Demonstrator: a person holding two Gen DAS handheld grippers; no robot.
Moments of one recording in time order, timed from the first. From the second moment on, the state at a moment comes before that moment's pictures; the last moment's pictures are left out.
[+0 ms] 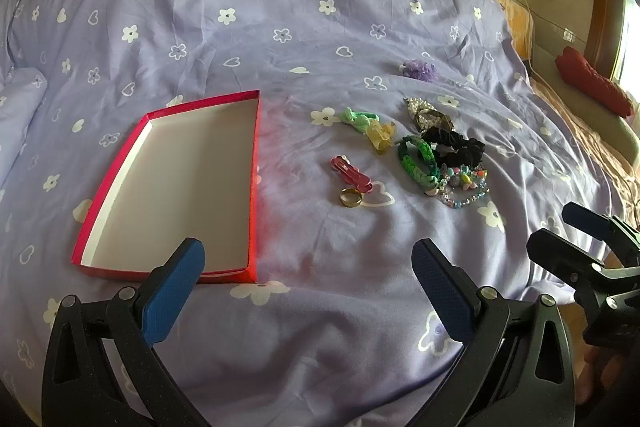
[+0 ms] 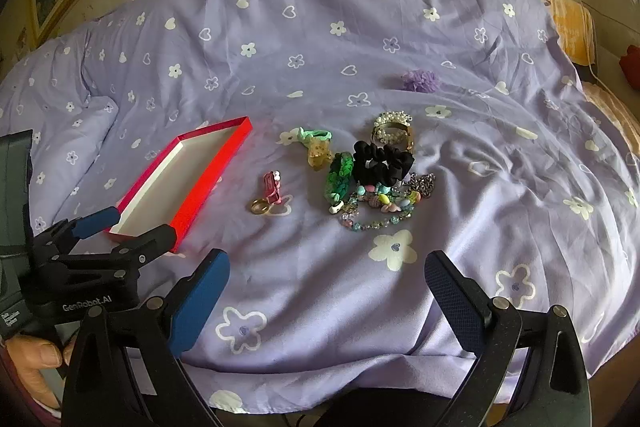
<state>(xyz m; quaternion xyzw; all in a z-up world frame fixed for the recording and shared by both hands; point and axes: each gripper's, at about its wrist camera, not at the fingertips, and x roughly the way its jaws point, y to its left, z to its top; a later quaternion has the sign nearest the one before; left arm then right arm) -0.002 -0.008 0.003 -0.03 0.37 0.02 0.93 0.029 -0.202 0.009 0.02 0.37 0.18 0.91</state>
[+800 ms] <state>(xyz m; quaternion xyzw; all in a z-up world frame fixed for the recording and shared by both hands) 0.005 -0.013 -0.013 -0.03 0.38 0.01 0.92 0.030 -0.200 0.008 0.04 0.37 0.19 0.91</state>
